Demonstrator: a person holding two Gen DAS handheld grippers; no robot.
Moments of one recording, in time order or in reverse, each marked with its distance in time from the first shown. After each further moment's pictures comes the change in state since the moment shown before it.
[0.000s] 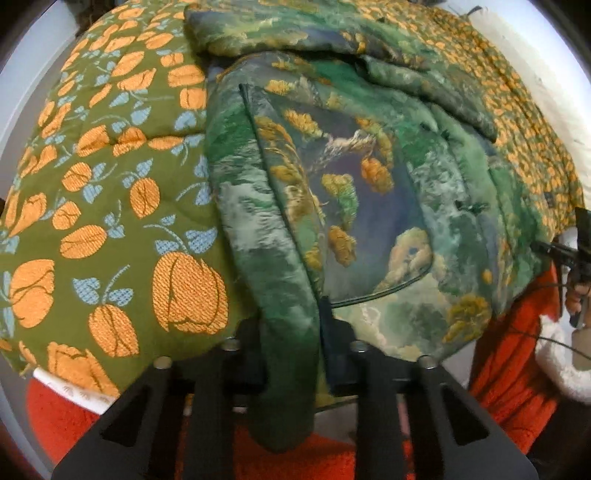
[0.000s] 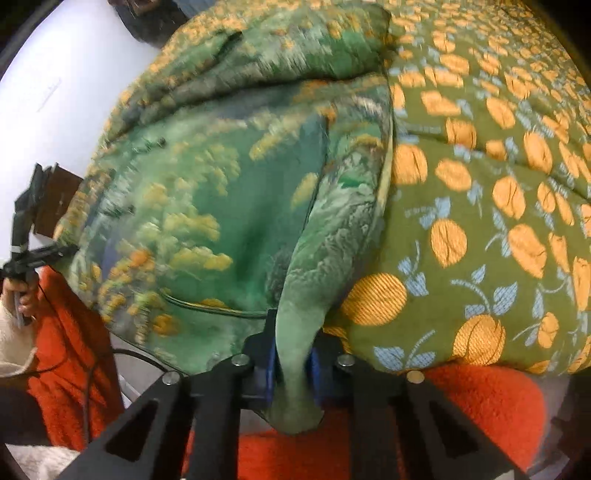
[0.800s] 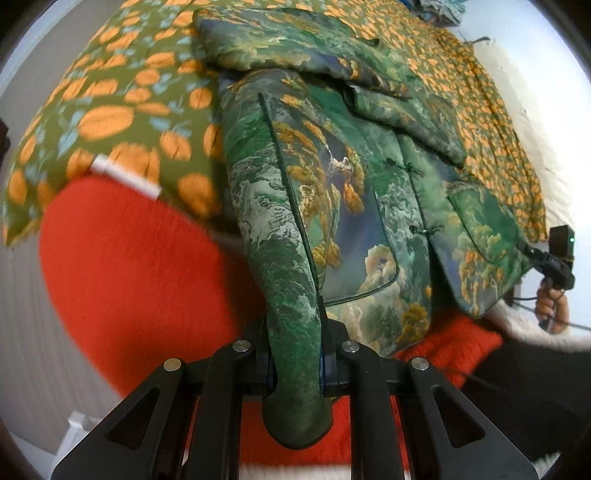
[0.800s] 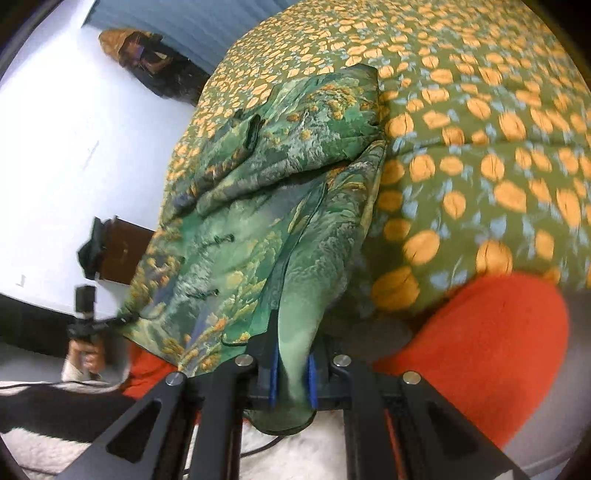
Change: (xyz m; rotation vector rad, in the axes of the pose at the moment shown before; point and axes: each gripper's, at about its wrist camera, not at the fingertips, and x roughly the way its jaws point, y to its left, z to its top) left arm -0.091 0.035 -0.093 -0.155 0.077 -0.172; right arm -0.088 0.015 -0.047 0.182 -0.083 0.265
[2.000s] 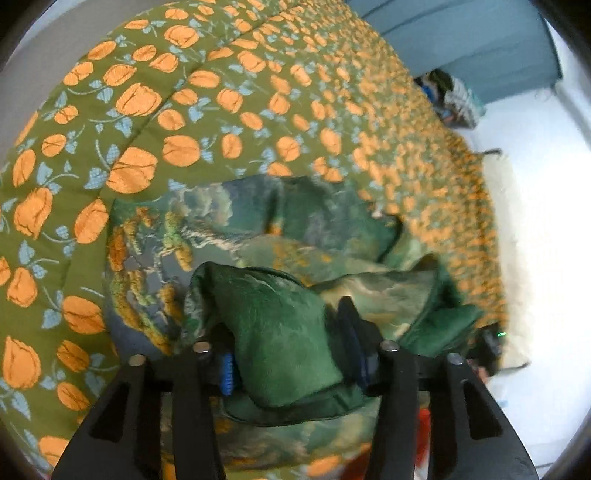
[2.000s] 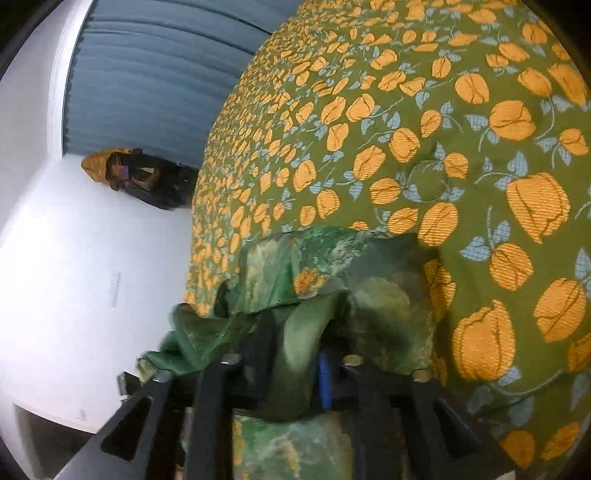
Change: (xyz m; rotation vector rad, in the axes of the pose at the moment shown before) left arm 0.019 0.039 0.290 -0.246 -0.244 -0.211; right arm 0.120 -0.080 0.248 0.321 -0.266 0.260
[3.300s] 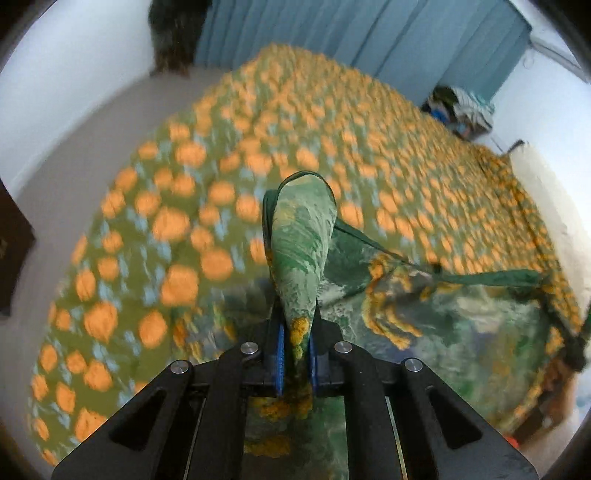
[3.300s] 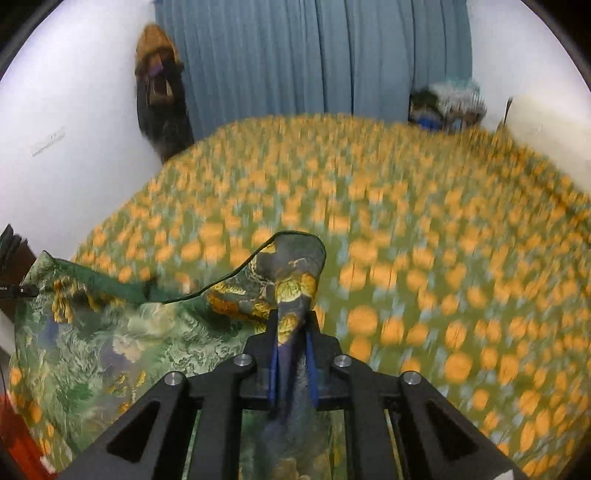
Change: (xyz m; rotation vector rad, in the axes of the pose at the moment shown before) left arm -0.023 -0.049 0.004 0.257 -0.345 0.344; right arm 0.006 0.155 -0.014 -0.831 -0.287 -0.546
